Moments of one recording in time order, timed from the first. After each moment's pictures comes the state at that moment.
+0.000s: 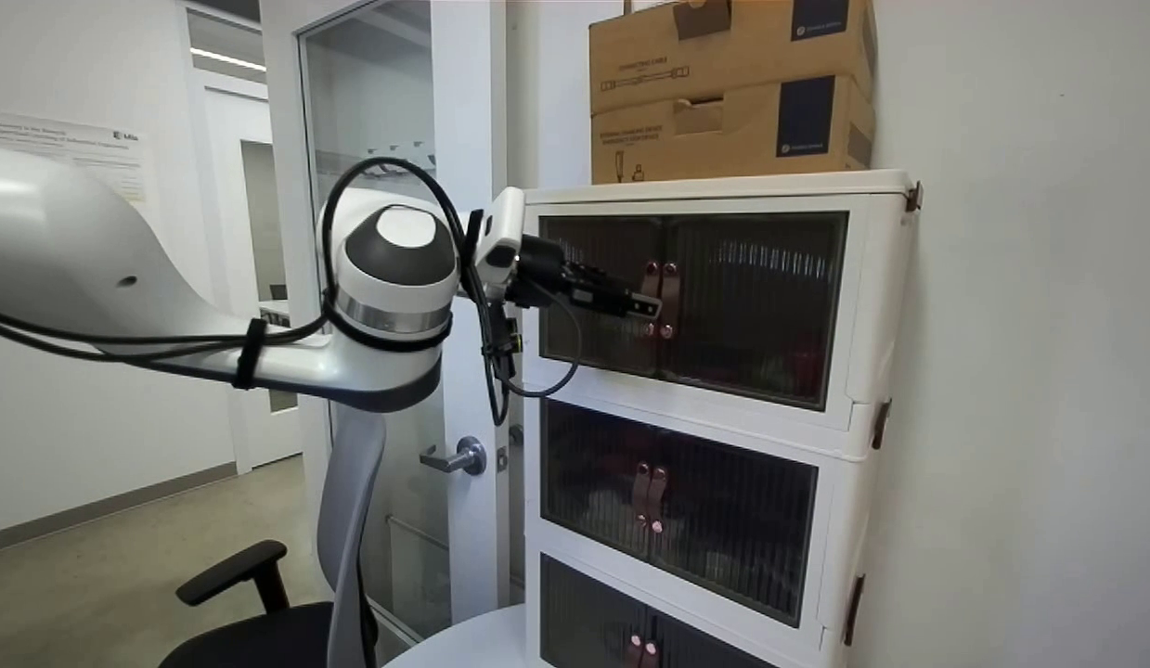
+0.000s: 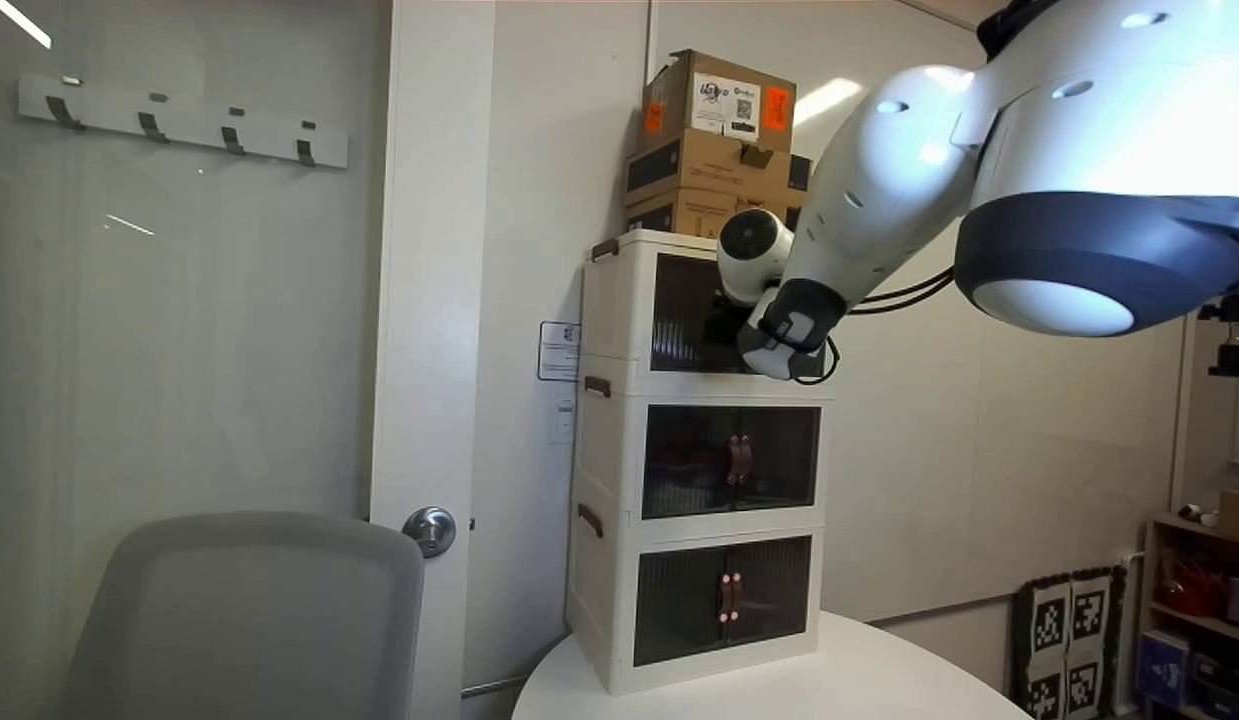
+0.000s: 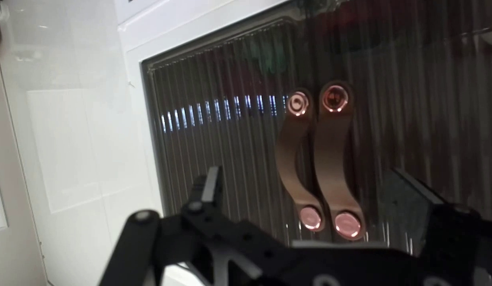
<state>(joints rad) -2.18 -1.22 1.67 -1.73 0.11 2.99 1.29</state>
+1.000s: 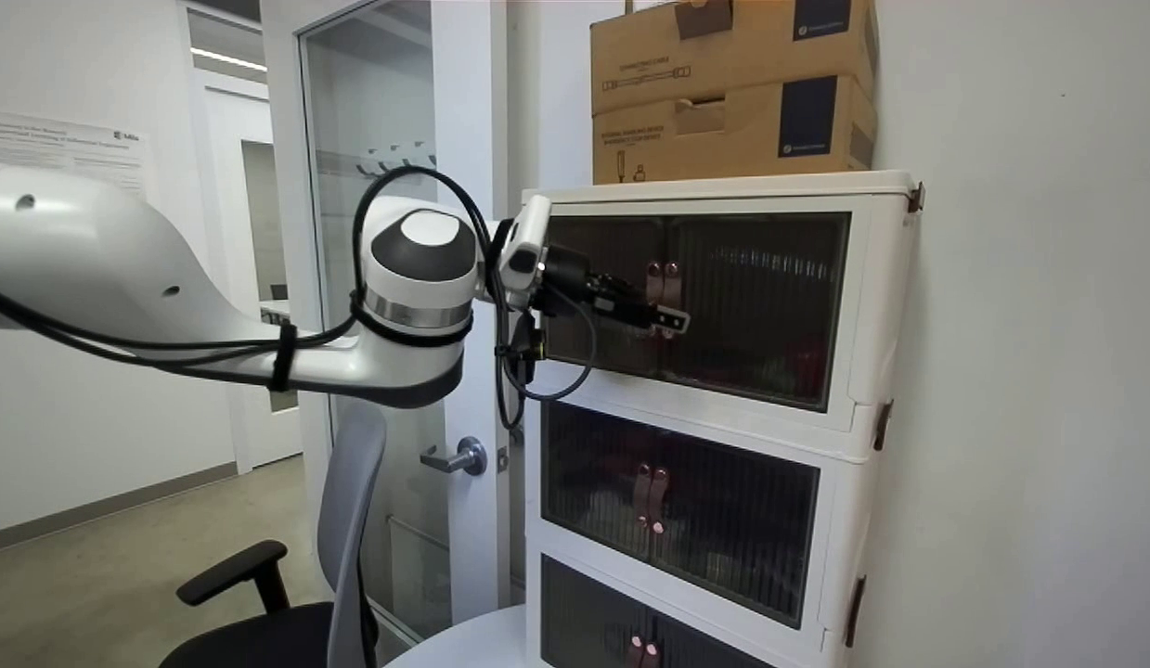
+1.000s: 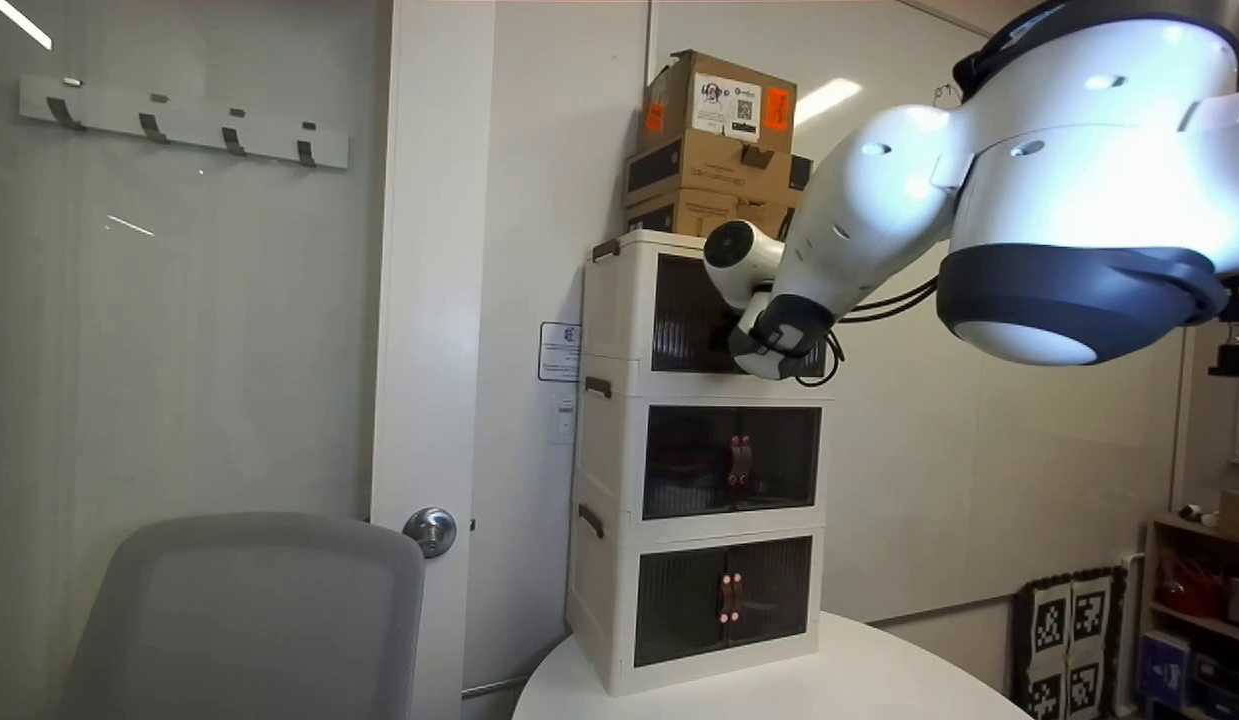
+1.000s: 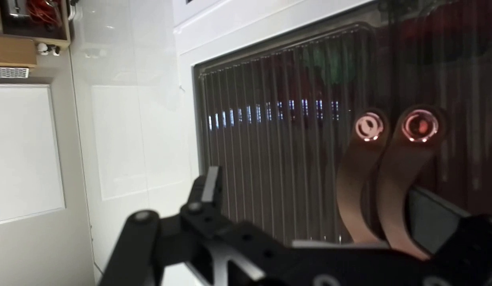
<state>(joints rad) -2.25 -1.27 1.66 -1.62 0.12 2.77 1.29</state>
